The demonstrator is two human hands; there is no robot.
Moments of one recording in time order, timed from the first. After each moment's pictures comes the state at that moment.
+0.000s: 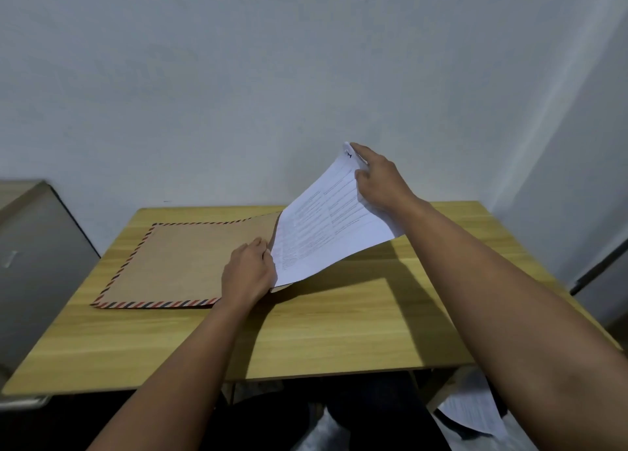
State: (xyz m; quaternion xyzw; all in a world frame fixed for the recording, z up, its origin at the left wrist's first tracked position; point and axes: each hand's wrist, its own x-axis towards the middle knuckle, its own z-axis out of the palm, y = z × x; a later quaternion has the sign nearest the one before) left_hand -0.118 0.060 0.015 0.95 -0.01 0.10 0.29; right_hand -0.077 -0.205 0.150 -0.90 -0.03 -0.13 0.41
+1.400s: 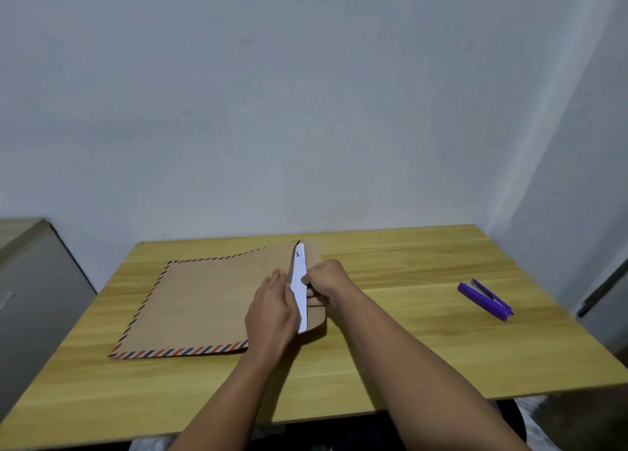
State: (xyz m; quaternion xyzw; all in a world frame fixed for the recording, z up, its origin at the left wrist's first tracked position) left_hand -0.138 0.012 0.008 0.93 0.00 0.12 0.35; right_hand -0.086 -0.113 0.042 -0.73 0.19 0.11 0.65
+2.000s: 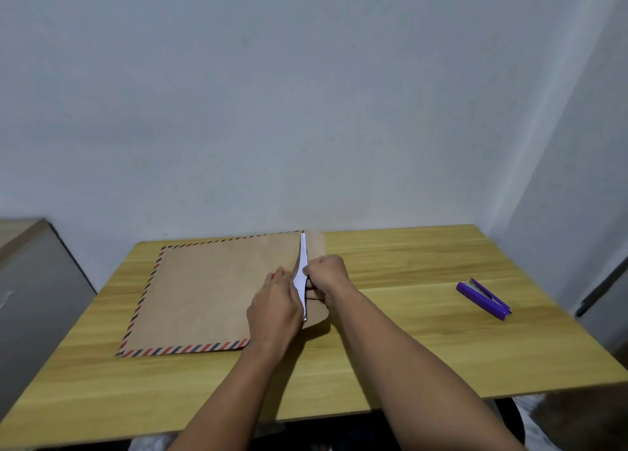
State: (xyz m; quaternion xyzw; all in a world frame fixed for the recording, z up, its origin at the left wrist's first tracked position) left_hand -0.140 0.004 0.022 0.95 0.00 0.13 0.30; right_hand -0.080 -0.111 0.042 -0.69 0.21 0.06 0.69
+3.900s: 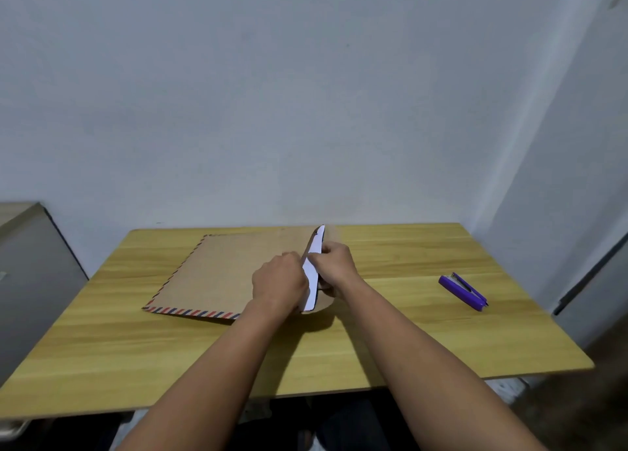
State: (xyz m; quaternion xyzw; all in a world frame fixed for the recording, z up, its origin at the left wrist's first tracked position) left_hand -0.134 -0.019 0.063 0.98 -0.05 0.06 0.16; right_hand -0.113 -0.143 0.057 -0.76 0.15 0.00 0.63
